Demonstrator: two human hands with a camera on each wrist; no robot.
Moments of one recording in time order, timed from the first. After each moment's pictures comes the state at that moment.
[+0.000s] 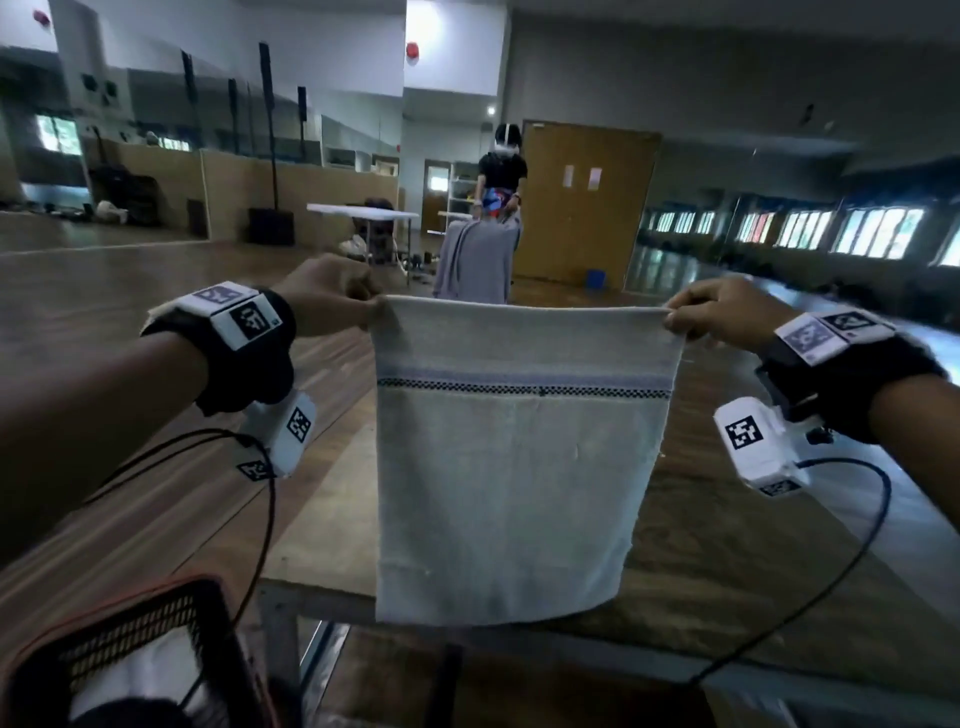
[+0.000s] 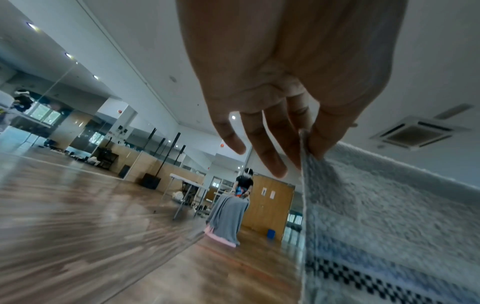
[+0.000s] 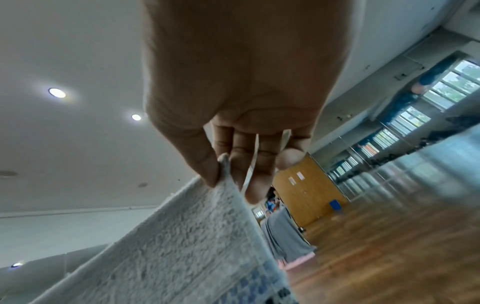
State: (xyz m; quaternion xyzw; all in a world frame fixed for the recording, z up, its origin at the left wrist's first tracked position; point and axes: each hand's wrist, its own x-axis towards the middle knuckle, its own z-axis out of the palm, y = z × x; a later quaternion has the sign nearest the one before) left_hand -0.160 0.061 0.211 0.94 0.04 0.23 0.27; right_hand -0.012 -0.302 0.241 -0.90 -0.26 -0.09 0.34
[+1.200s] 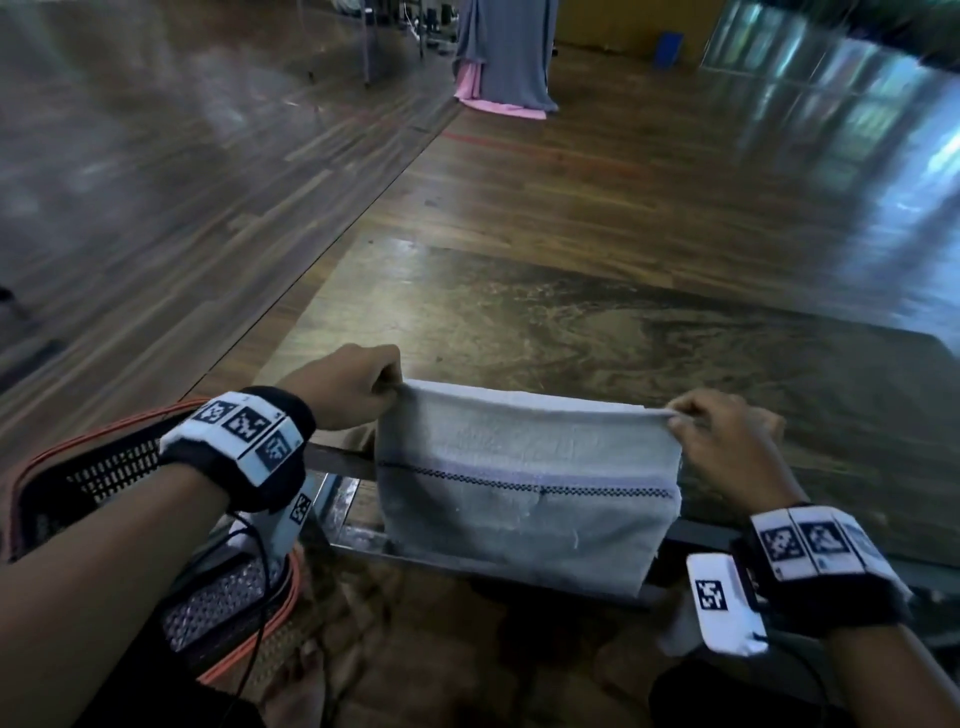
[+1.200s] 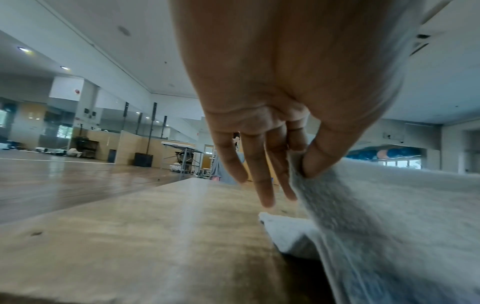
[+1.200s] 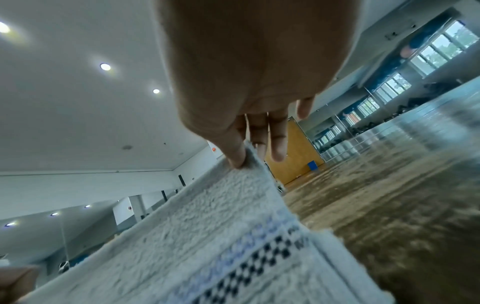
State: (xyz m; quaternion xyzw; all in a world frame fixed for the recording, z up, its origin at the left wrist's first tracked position) left_hand -0.110 0.062 -0.069 0.98 0.05 -0.06 0.20; right_hand 0.013 -0.302 -0.085 -0.95 -0.21 -0.04 0.22
